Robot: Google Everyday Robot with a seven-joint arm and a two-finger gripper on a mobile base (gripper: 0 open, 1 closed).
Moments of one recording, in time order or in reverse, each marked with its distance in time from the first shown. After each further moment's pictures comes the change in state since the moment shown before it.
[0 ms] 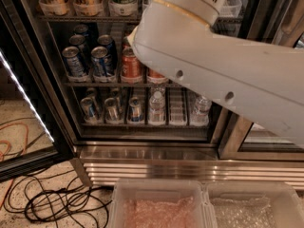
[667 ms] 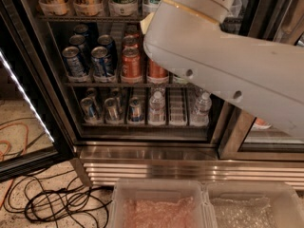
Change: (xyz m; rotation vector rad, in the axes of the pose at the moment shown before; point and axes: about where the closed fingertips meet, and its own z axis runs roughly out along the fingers) arm 0.008 -0.041 0.004 0.108 -0.002 0.256
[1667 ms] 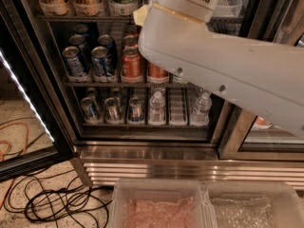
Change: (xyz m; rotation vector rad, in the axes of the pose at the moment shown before) arm -0.017 0.017 0.018 -0.021 -0.062 0.085
